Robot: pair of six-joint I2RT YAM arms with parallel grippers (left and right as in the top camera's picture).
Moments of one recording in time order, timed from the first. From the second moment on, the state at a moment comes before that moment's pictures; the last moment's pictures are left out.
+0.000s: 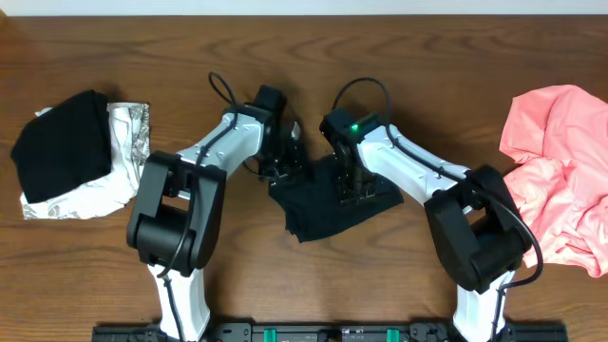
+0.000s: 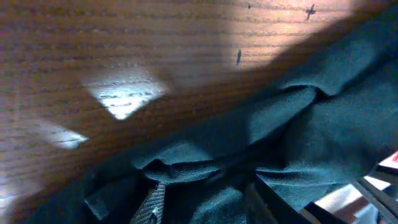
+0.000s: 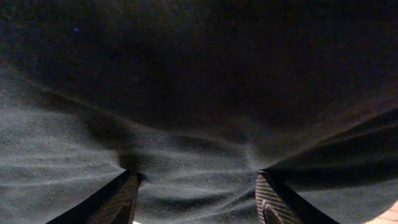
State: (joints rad) left arm -0.34 2.05 1.32 -0.79 0.50 -0.41; right arm 0.58 2.03 1.38 -1.05 -0.03 0.35
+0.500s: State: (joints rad) left arm -0.34 2.03 1.34 -0.80 0.34 -0.43; right arm 0.58 2.03 1.38 -1.05 -0.03 0.35
